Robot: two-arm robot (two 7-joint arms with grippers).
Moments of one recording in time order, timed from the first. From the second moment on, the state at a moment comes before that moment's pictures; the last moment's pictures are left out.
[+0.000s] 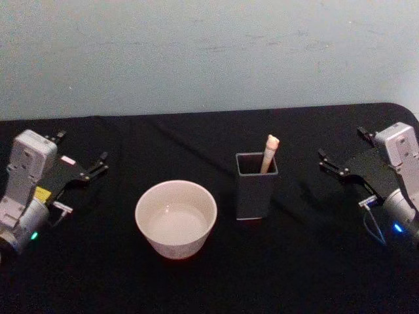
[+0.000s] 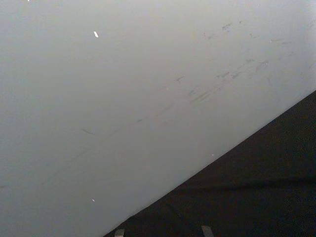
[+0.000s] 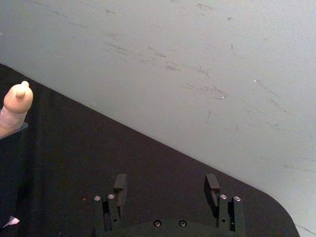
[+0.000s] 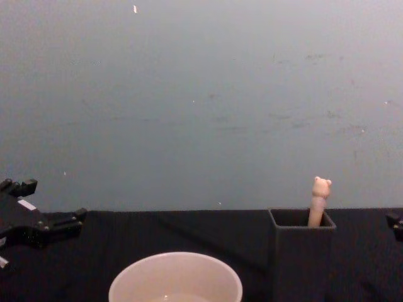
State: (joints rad) left arm -0.20 0.60 0.45 -1.41 -0.25 -0.12 0.03; right arm 0.20 0.60 -0.45 -1.41 0.25 -0.12 -0.03
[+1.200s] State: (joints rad) left arm -0.20 0.60 0.45 -1.41 -0.25 -0.12 0.03; right arm 0.20 0.60 -0.45 -1.41 0.25 -0.12 -0.03
